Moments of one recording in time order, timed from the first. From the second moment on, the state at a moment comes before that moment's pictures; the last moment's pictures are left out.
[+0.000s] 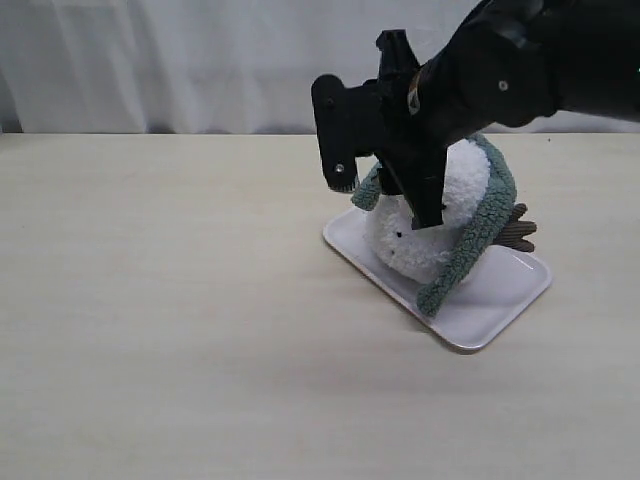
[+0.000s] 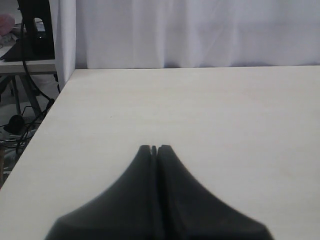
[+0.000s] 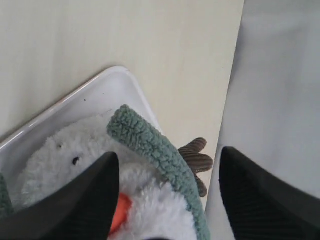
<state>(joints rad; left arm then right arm) 0.00 0.00 0.00 -0.06 0.32 0.08 0.57 1.69 -1.31 -0.37 0.60 -0.99</state>
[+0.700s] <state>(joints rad) 0.00 0.00 0.00 -0.06 0.32 0.08 0.57 1.93 -1.30 -0.76 0.51 -0.83</state>
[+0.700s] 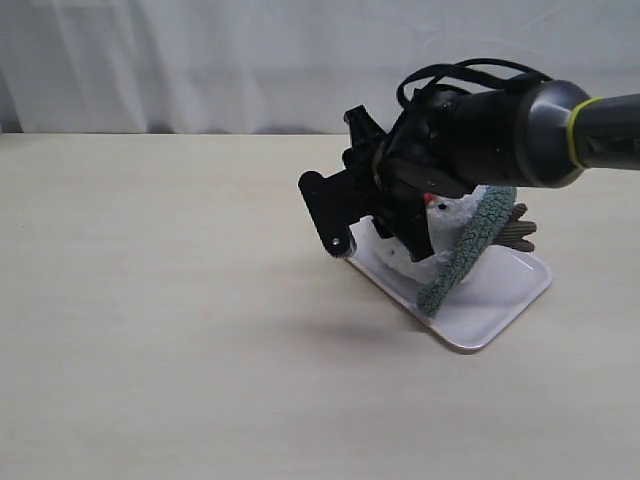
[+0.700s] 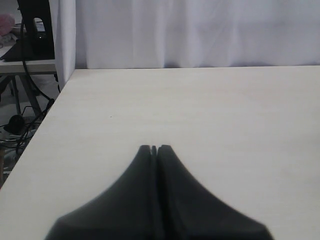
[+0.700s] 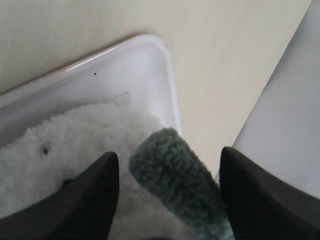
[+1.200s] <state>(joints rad) 0.00 0.00 0.00 -0.06 0.32 0.08 0.57 1.98 -1.30 -1.04 0.47 -0.54</state>
